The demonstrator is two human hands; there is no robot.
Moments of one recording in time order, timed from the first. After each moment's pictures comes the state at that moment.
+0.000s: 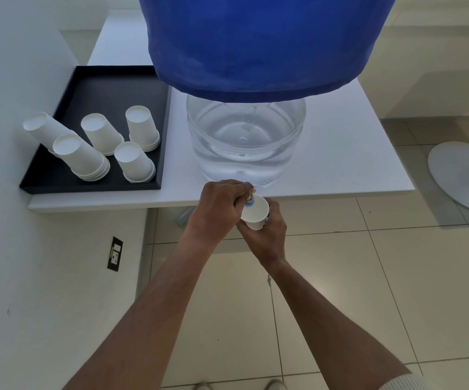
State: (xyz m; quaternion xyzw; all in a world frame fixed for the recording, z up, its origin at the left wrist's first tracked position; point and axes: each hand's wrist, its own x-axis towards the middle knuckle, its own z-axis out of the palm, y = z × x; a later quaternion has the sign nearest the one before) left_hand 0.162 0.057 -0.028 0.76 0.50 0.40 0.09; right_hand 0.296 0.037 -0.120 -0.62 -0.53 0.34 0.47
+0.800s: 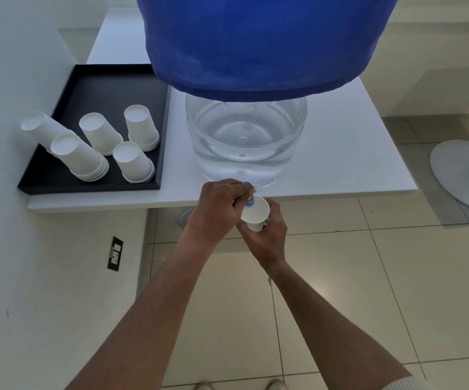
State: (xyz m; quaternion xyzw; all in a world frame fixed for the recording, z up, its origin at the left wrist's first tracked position) left_hand 0.162 0.056 -0.024 0.76 0.50 0.41 0.09; right_hand 0.295 0.036 -0.120 -0.61 -0.53 0.34 0.48
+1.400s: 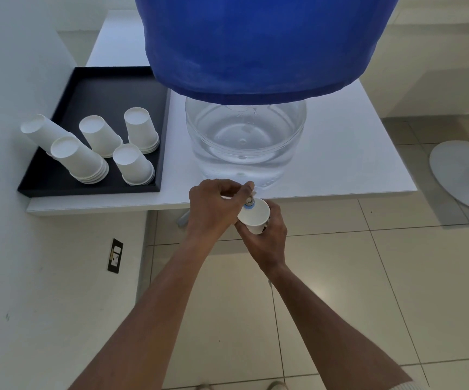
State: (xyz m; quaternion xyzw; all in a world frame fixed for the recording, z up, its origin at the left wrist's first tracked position) left_hand 0.171 0.047 0.001 0.55 0.68 0.40 0.29; right_hand 0.294 0.033 -0.116 -0.61 -0.54 0.32 0.48
